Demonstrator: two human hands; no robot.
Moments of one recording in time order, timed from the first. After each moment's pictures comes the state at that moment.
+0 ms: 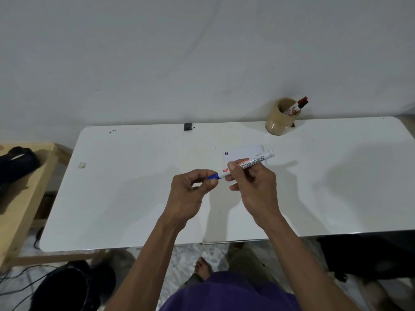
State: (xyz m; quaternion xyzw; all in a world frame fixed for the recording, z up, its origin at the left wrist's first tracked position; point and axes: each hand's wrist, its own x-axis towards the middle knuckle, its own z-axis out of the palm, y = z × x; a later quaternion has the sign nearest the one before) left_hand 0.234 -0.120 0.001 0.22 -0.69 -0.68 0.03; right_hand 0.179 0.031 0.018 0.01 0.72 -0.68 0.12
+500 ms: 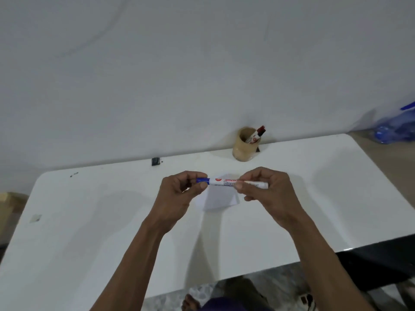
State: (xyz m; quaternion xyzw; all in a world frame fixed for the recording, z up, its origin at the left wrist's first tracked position) left_hand 0.144 -0.099 0.029 0.12 -0.70 -0.71 -0.01; right_hand 0.095 0.126 0.057 -0.04 0.74 -0.66 0.13
